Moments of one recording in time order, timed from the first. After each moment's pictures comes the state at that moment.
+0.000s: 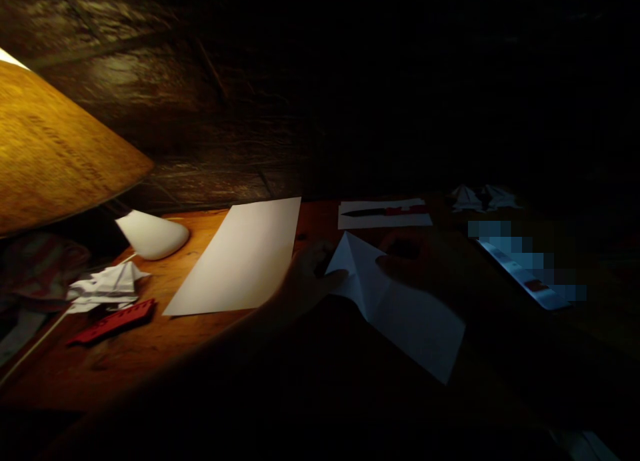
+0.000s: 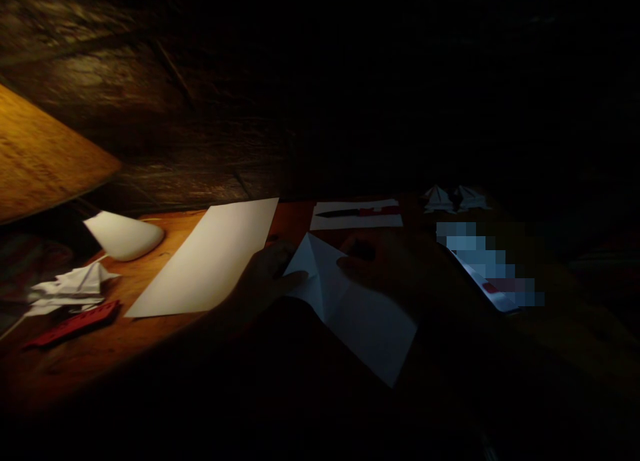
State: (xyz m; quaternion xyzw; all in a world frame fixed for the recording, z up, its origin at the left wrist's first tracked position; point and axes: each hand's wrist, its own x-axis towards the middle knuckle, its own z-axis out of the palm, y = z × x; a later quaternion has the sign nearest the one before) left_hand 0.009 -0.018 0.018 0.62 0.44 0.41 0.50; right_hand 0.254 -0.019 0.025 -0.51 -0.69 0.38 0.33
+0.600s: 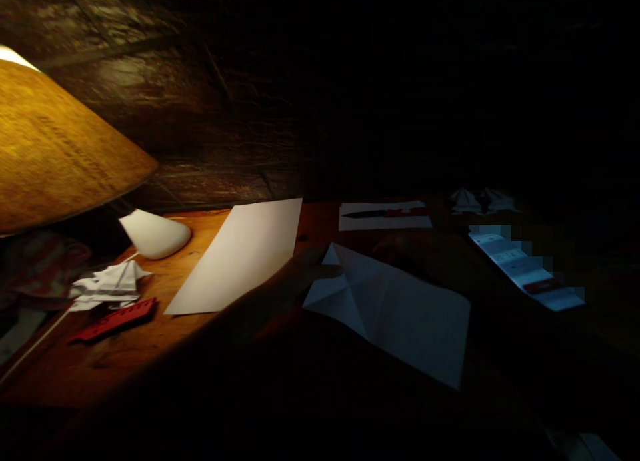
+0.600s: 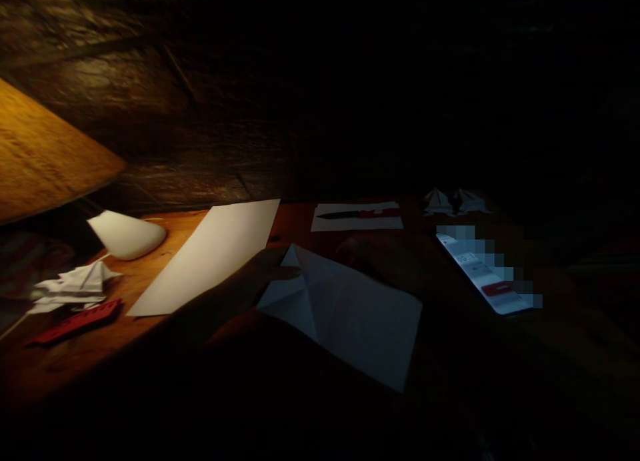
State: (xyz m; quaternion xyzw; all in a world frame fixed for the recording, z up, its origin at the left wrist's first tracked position) left_hand -0.004 -0.007 0.025 0.49 0.42 0.34 0.68; right_hand 0.261 -0.018 0.044 -0.48 -0.66 0.48 0.32
